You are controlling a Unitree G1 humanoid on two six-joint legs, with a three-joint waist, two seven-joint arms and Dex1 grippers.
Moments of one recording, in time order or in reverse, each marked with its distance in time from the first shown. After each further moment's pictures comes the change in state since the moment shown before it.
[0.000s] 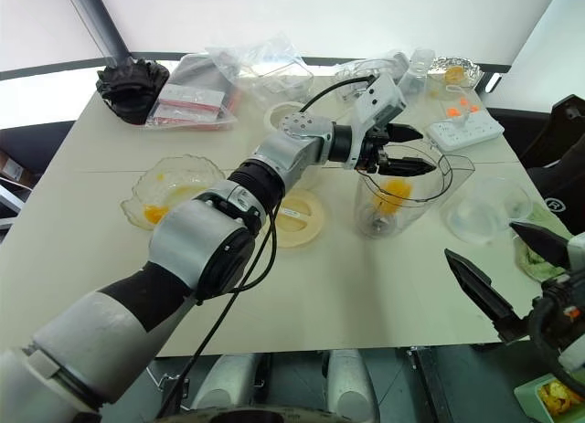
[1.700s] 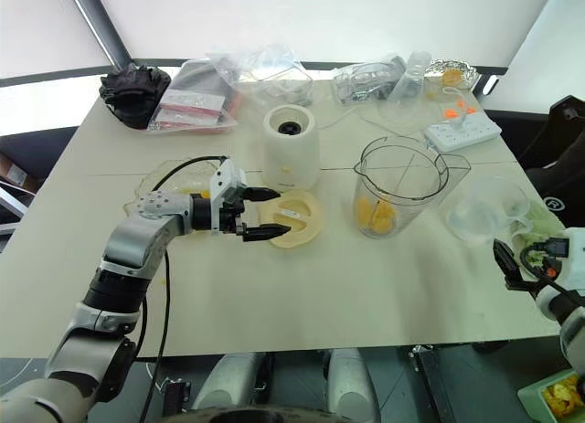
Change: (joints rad) left arm 0.971 0.582 -0.158 -1.339 -0.175 0.548 -0.033; right arm -0.832 0.133 0.701 0.774 -0.741 0.151 -0.118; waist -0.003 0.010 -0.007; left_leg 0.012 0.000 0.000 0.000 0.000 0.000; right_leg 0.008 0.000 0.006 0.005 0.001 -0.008
